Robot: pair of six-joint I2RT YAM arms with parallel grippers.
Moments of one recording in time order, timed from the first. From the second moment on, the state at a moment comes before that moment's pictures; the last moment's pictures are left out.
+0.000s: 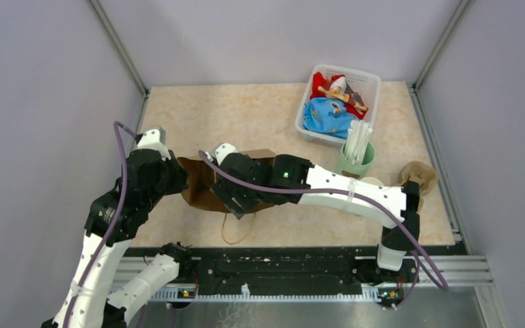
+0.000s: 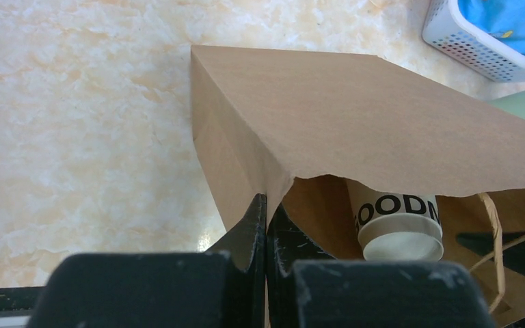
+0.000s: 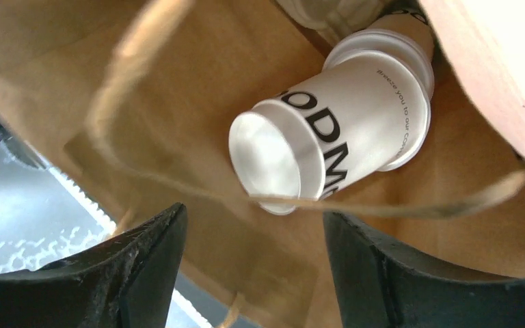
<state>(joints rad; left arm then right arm) -0.41 0.75 1.23 -1.06 -0.23 -0.48 1.34 1.76 1.94 -1.07 0.29 0.32</state>
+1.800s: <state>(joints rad) -0.41 0.74 1.19 -1.06 -0.16 -0.48 1.24 1.46 1.83 -0.85 0.19 0.45</state>
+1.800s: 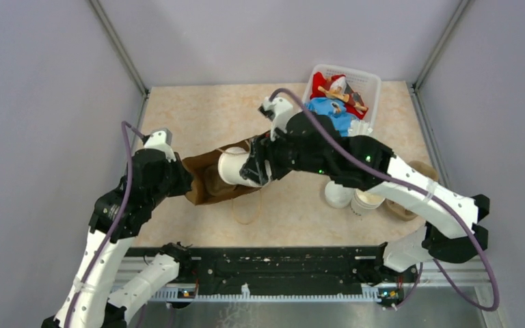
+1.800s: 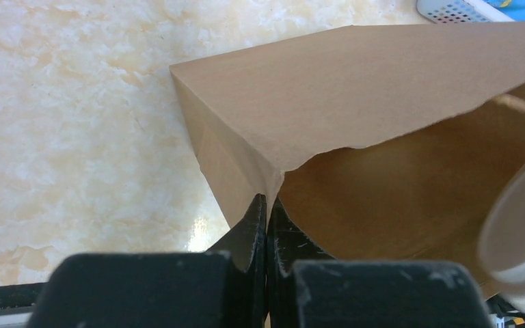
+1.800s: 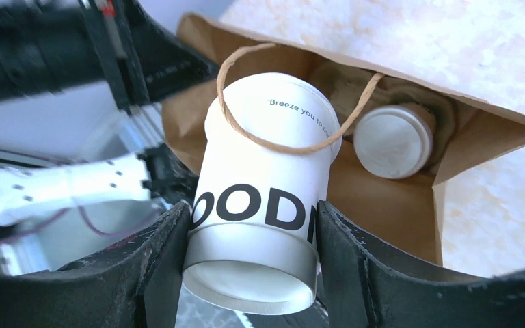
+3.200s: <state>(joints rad) -0.36 1.15 1.60 -1.29 -0.14 -0.64 0.59 1.74 2.20 -0.42 -0.81 0.86</state>
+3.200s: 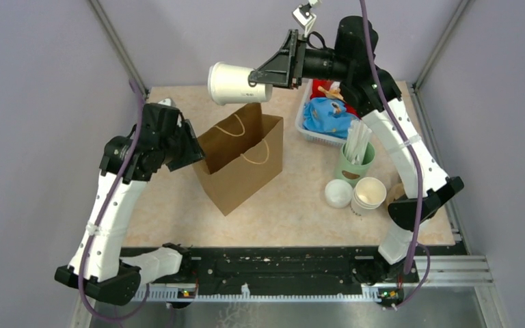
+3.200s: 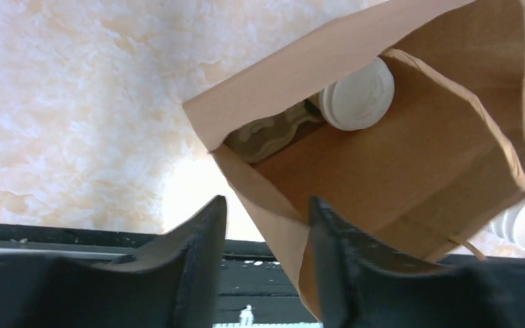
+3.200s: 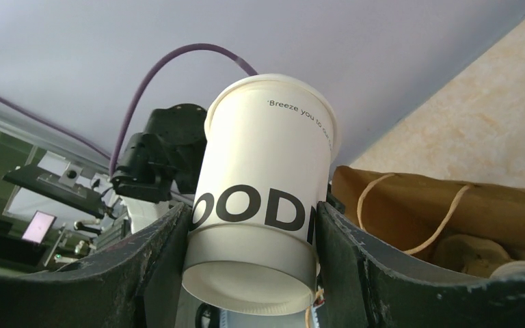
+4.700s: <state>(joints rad) -0.35 1.05 1.61 -0.29 0.48 -1.26 0.49 1.55 1.90 0.11 -1.09 1.11</state>
